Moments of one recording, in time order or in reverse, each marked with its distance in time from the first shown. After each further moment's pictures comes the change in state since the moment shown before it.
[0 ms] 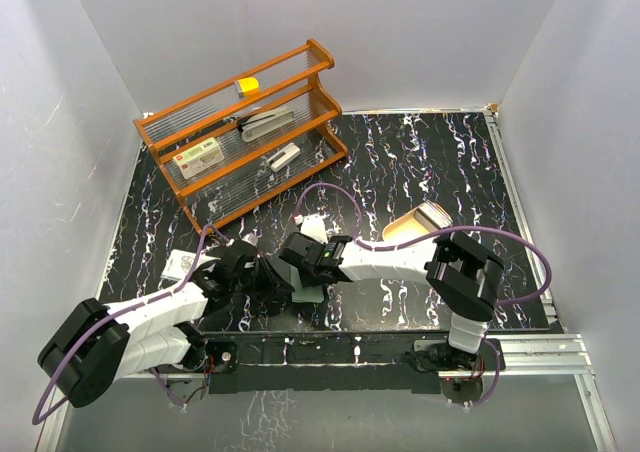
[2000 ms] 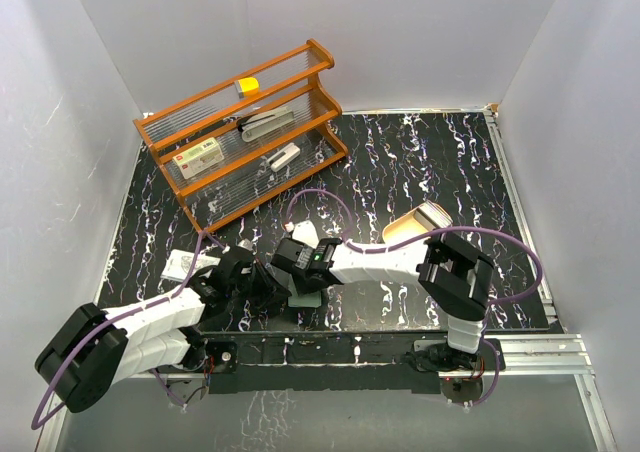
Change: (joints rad) left arm -0.001 -0.035 -0.059 0.017 -0.006 -0.051; right arm 0.046 0.048 0.073 -0.092 -0.045 0.001
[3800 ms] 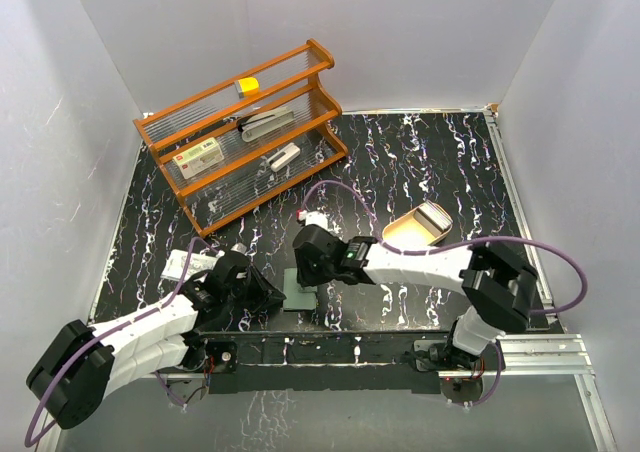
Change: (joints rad) left arm 0.000 -0.114 -0.023 -0.106 -0.038 -0.014; right arm -0.084 -0.248 -0.219 0.311 -0.215 -0.024
